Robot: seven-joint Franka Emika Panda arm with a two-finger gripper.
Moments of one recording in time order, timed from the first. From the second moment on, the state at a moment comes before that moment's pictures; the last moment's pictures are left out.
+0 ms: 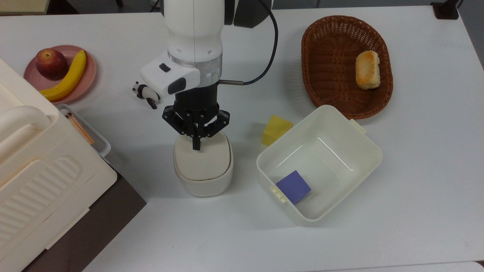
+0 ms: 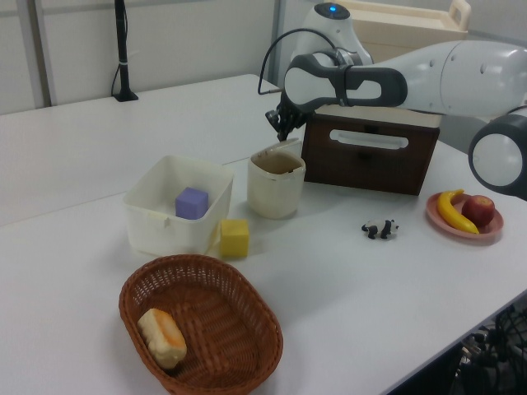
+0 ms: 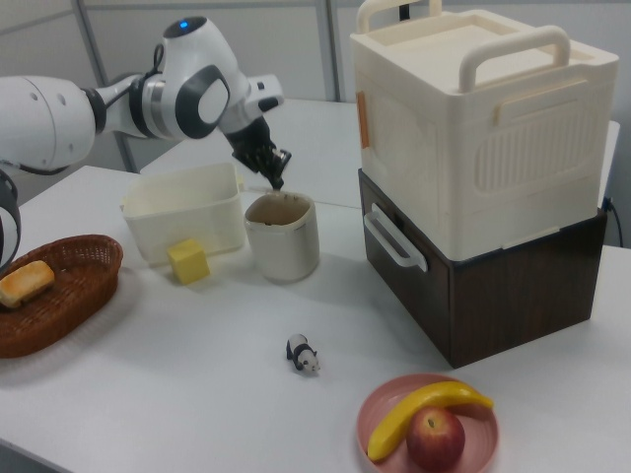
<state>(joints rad) 0.08 0.45 -0.07 -1.42 -0.07 2.24 0.13</state>
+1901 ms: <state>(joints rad) 0.08 0.24 -0.07 -1.47 -0.01 1.65 0.12</state>
